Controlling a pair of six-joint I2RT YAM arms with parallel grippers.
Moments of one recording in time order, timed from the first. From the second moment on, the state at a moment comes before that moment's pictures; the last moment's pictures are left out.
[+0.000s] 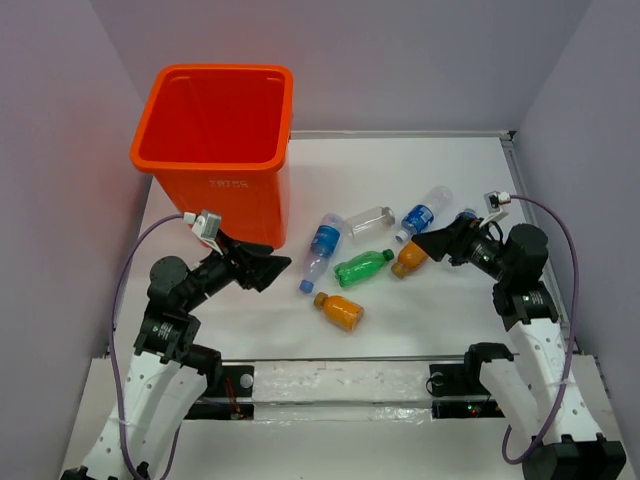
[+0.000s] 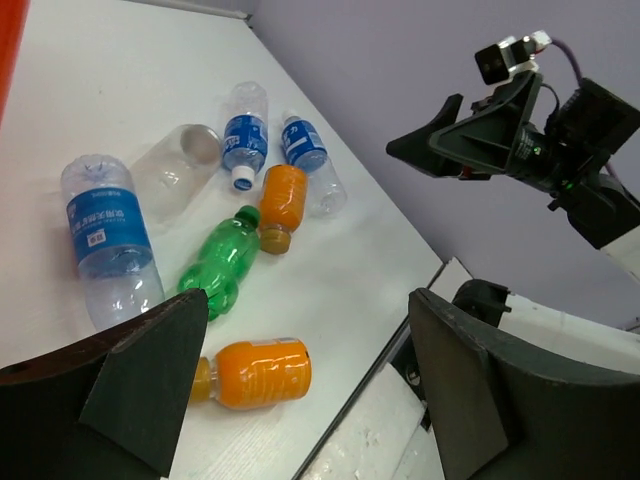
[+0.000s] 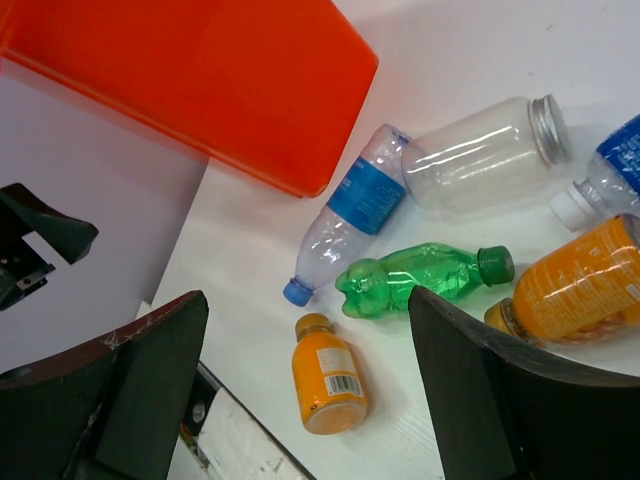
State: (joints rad) left arm -0.29 0.44 0.53 -0.09 0.59 -0.65; right arm 0.02 0.66 0.62 -0.13 -0.67 0.64
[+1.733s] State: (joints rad) left arm -0.88 1.66 0.90 -0.14 -0.52 -0.56; right arm 0.77 1.04 0.44 -0.04 -0.35 0.45
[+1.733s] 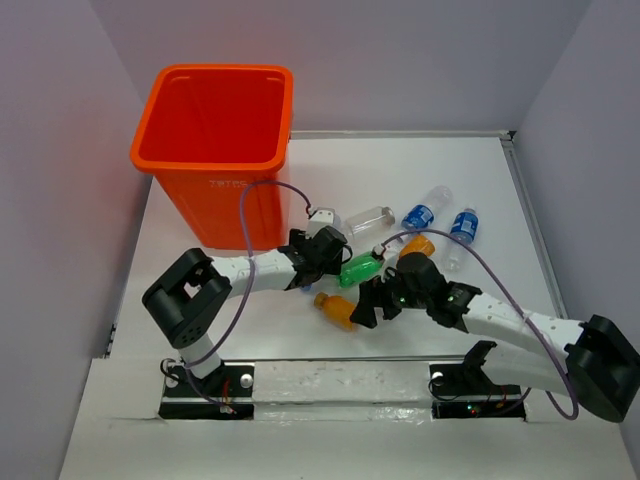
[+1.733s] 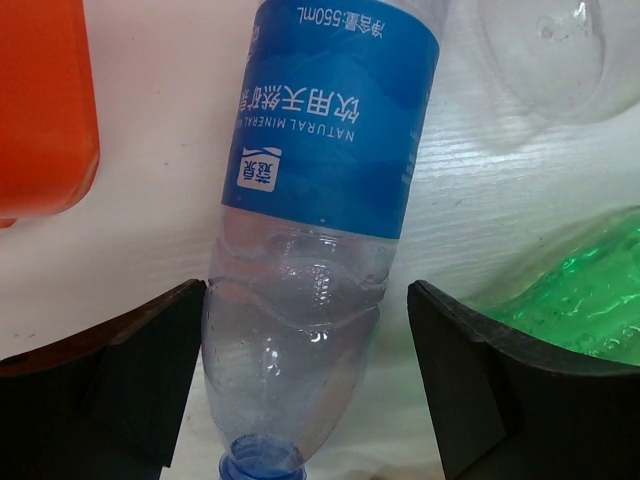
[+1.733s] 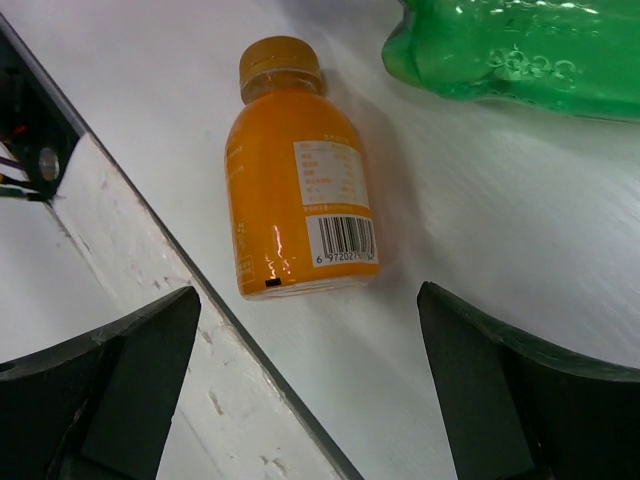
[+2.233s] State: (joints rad) left arm -0.87 1.52 0.76 -0.06 -0.46 -0.58; right arm 0.96 1.31 0.57 -0.01 -0.11 0.40
